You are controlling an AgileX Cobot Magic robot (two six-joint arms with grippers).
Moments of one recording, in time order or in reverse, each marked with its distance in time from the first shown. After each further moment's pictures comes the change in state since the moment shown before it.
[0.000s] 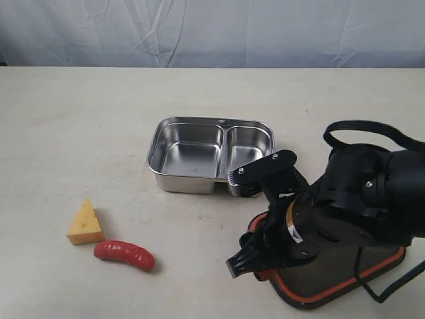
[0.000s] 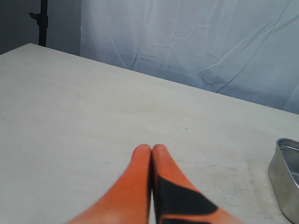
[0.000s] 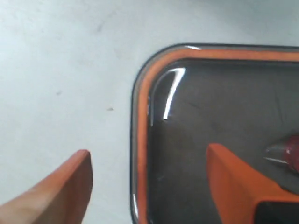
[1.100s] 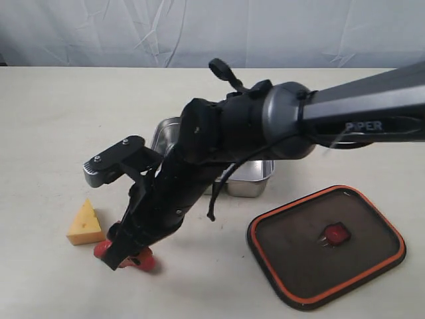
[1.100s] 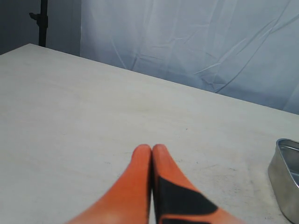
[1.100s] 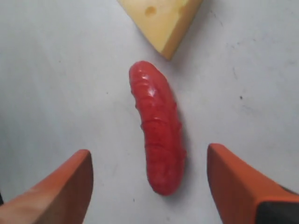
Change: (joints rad) left arm 0.000 0.000 0.000 0.000 -0.002 0.000; right arm 0.020 0.428 -0.560 0.916 0.104 -1.228
